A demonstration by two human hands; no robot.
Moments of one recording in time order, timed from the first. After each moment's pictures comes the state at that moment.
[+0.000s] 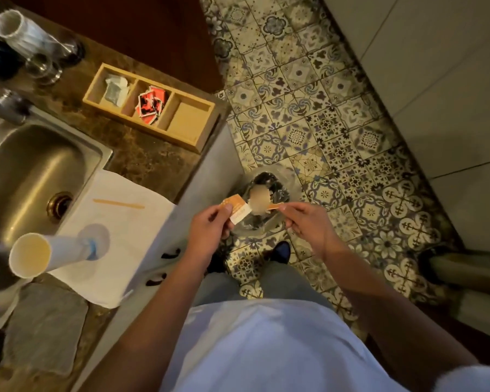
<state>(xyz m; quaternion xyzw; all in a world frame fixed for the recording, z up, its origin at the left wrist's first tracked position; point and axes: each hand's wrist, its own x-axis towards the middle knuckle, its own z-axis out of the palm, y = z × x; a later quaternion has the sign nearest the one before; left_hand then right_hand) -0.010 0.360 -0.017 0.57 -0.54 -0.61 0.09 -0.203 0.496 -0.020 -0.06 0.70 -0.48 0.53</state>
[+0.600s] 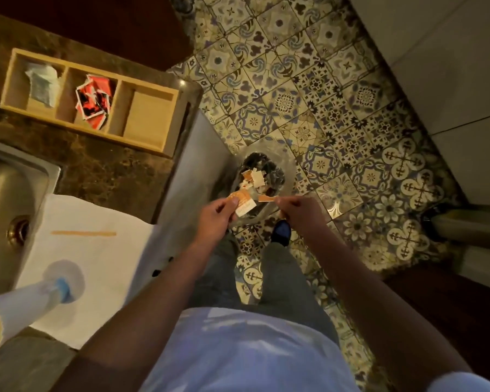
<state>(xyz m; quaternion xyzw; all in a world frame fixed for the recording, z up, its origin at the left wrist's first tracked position) -0.055 0.318 -0.131 0.56 -0.56 -0.60 -0.05 -0.218 0.467 -0.137 -0.04 0.80 -0.37 0.47</state>
